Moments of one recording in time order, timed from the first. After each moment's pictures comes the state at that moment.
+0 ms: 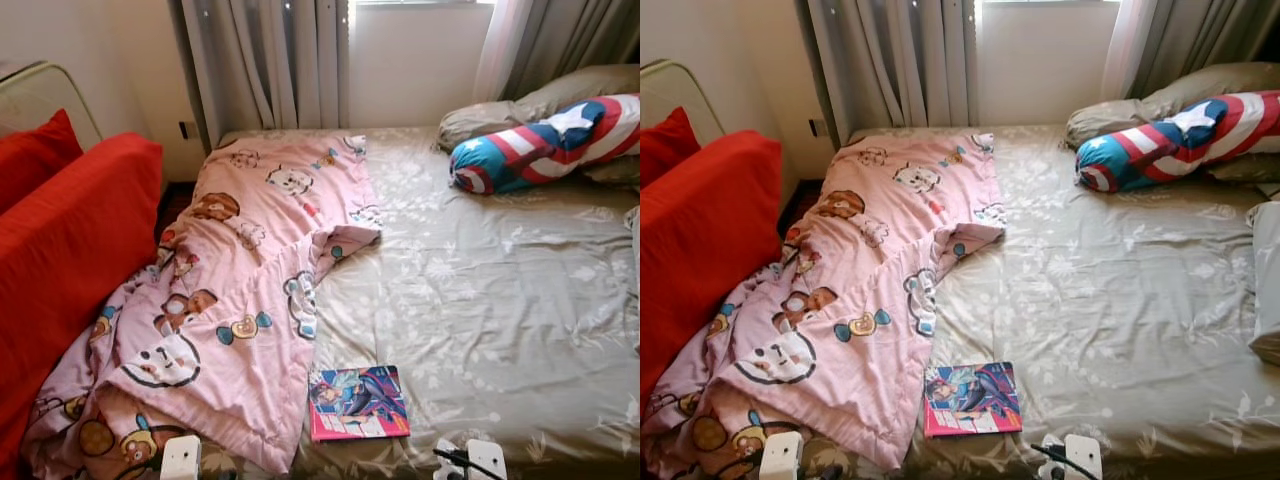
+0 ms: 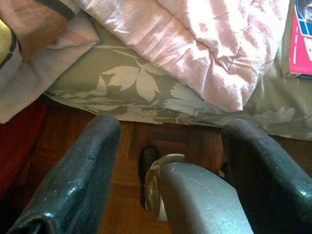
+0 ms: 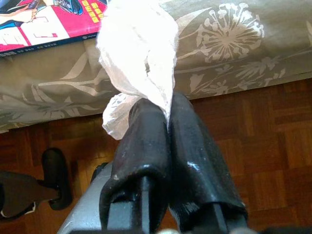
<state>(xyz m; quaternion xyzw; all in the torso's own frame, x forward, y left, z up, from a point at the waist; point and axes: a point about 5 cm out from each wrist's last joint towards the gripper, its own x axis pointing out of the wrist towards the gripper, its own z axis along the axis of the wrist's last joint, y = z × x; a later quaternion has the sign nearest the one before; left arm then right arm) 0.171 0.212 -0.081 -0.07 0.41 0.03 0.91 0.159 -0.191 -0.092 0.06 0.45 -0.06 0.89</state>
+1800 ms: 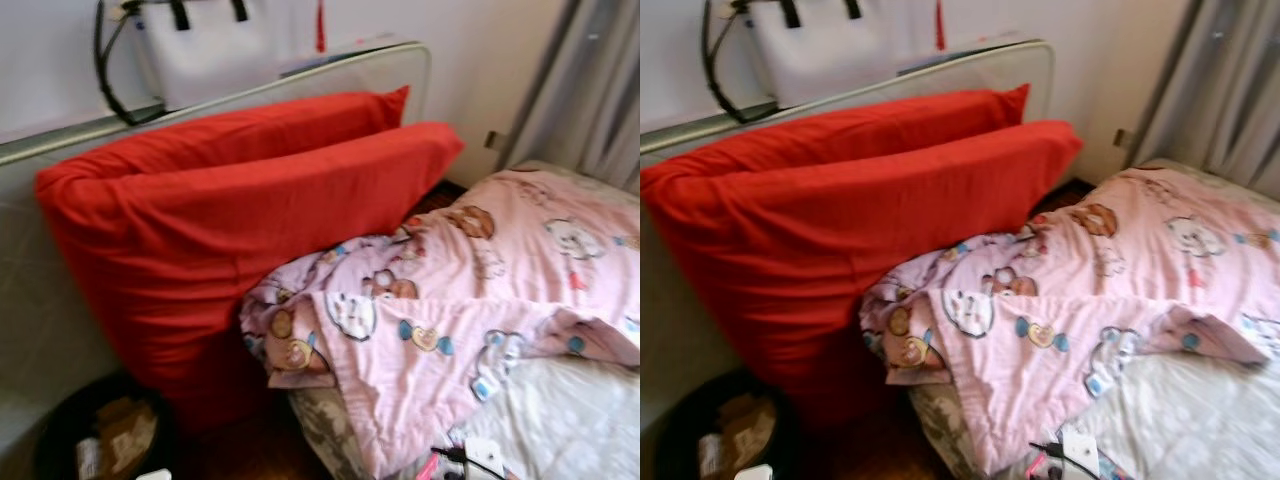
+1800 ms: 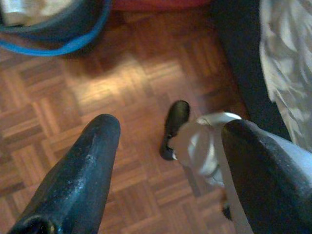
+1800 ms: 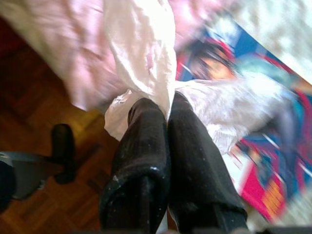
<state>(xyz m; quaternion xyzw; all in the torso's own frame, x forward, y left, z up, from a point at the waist) 0.140 0.239 -0.090 -0.08 0.45 0.10 0.88 0.167 -0.189 -0.090 0.07 0.45 -0.04 0.89</state>
